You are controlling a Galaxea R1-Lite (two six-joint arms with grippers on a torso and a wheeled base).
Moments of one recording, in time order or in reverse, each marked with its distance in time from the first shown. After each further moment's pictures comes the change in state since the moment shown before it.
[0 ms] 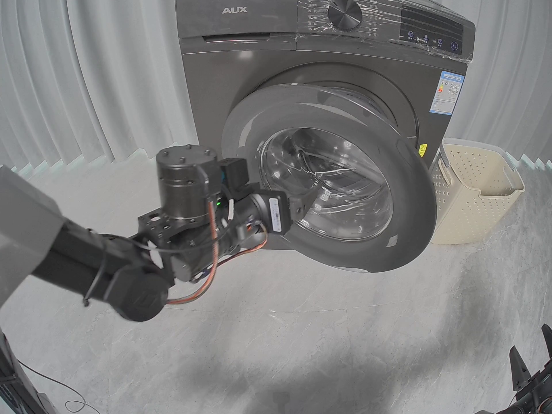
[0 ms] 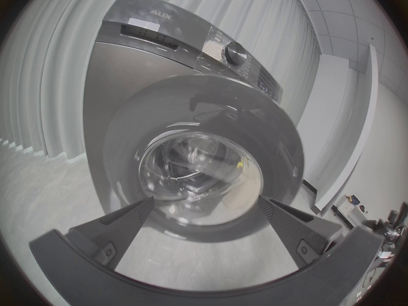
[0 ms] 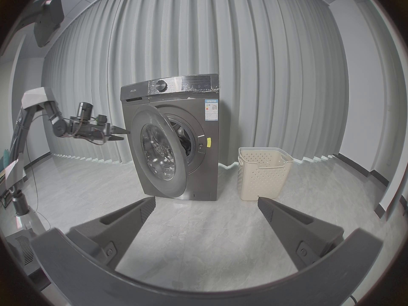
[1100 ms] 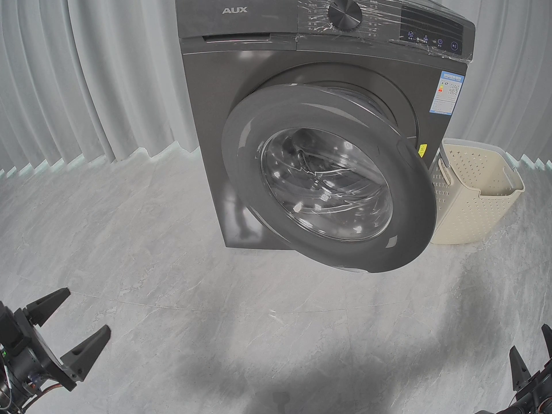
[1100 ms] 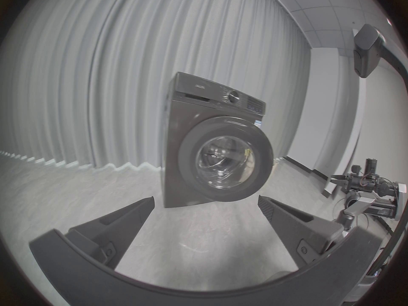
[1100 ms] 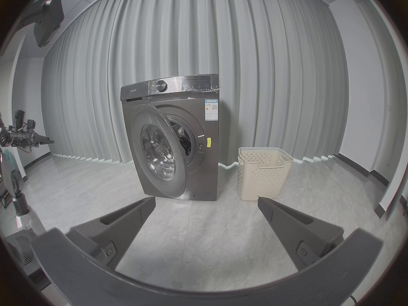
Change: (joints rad) left arm 0.298 -1.215 0.946 0.221 -0.149 0.137; right arm 0.000 0.000 0.000 0.000 0.000 0.000
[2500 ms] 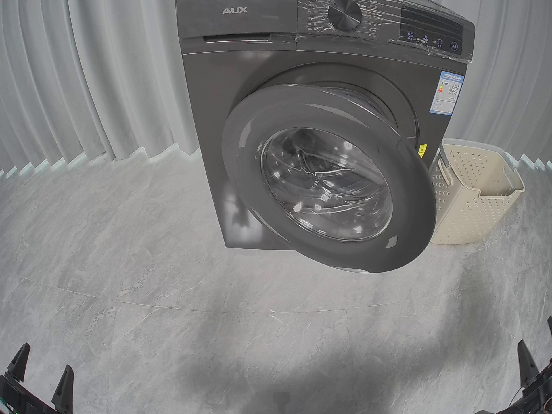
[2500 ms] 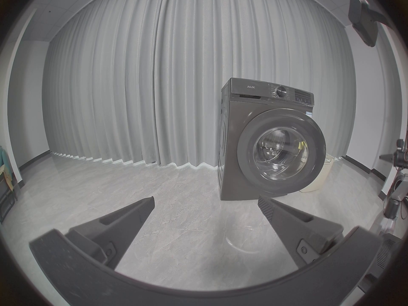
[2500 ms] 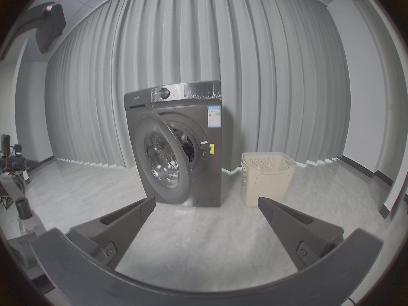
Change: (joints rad) left arm 0.371 -0.692 0.047 0.616 0.077 0.050; right arm -0.001 0.000 -0.017 -0.044 0.032 0.015
